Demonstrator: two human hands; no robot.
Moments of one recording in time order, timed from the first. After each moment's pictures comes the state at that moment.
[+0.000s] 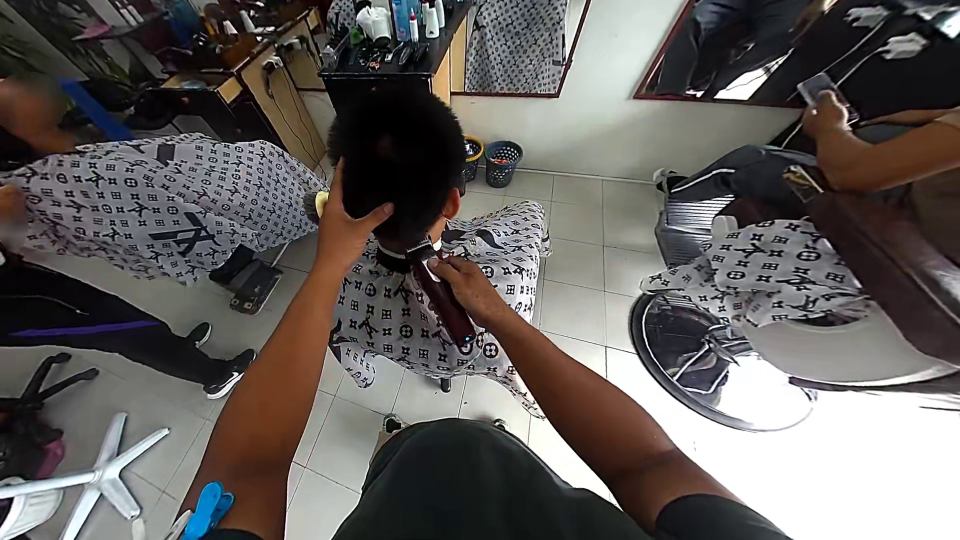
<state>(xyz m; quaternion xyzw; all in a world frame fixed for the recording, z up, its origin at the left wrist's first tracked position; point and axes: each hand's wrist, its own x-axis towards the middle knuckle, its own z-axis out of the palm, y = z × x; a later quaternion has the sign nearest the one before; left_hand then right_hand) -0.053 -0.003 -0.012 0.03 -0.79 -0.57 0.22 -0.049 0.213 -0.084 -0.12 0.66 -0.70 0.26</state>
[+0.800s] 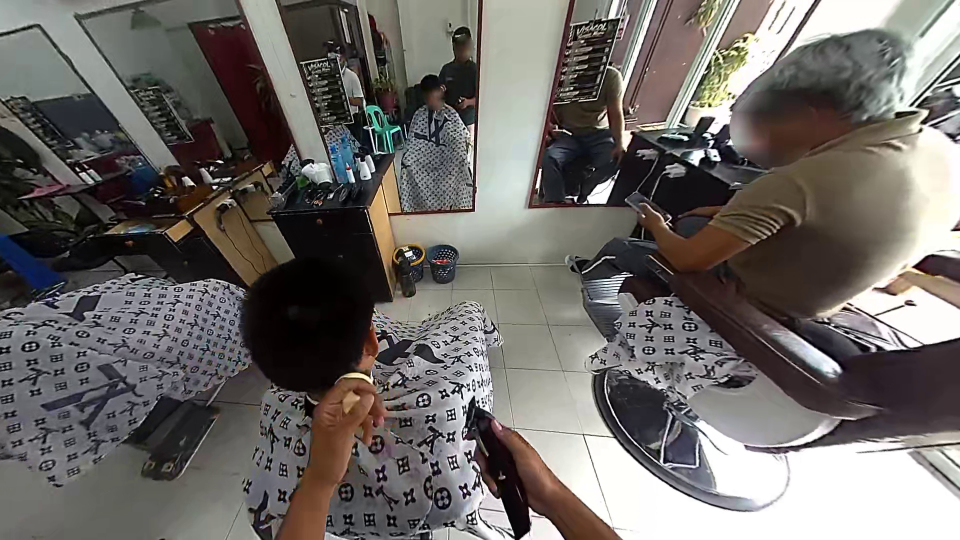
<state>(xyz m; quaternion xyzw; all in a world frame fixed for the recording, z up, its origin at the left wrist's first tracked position) -0.039 0.095 -0.062 -0.13 -0.66 -0.74 0.06 -0.038 0.381 -0.173 -0.03 0.48 -0.83 0.28</state>
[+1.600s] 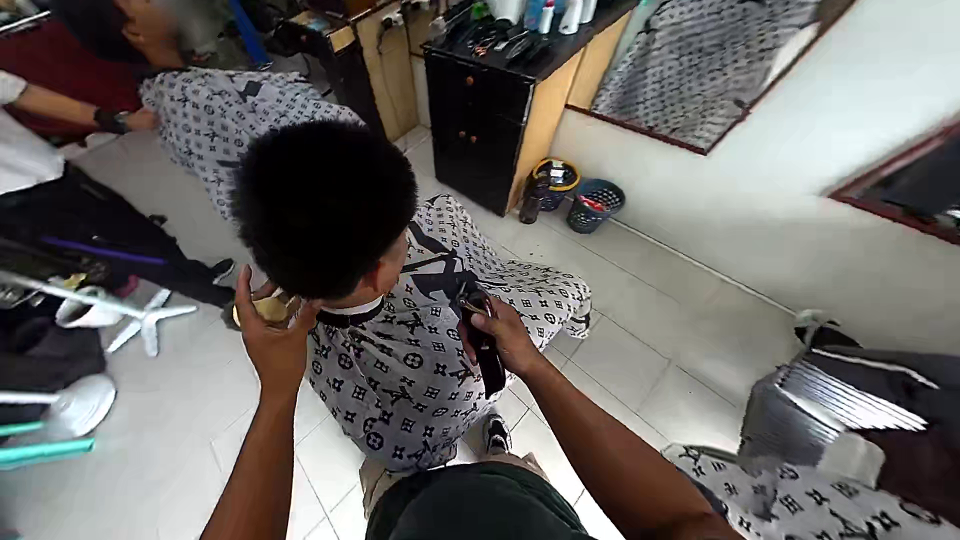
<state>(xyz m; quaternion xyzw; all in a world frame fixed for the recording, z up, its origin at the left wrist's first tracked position) -0.041 0.116 -0.087 0.32 -0.69 -0.40 0.51 -0.268 0.333 -0.130 -0.29 0.48 -0.69 0.46</state>
